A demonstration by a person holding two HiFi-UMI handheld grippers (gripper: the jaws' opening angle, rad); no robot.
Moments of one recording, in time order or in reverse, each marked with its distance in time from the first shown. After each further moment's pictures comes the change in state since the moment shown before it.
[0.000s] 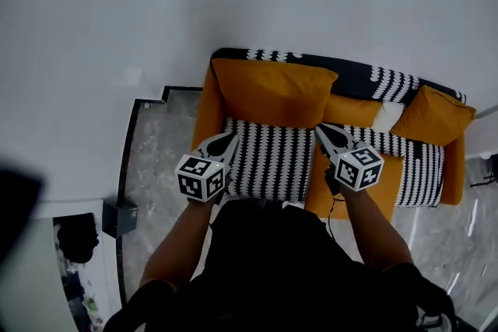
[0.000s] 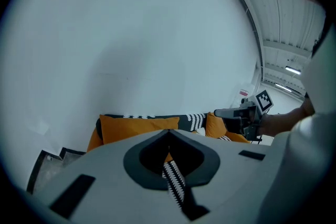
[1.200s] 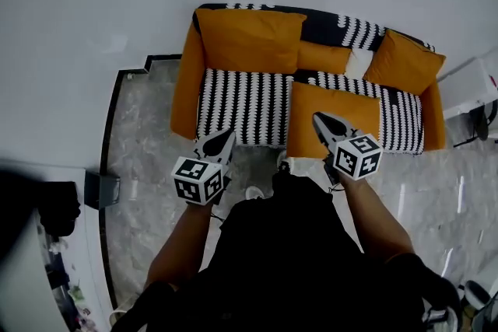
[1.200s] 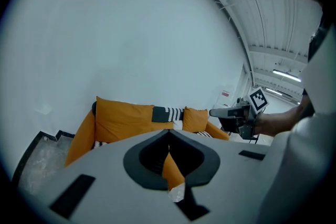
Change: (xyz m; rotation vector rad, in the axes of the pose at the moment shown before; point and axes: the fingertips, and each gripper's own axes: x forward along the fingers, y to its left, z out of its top) left arm -0.167 -0.175 -0.151 -0.012 -0.067 -0.062; right arm -0.214 0.115 -0.128 -0.066 0.020 -0.094
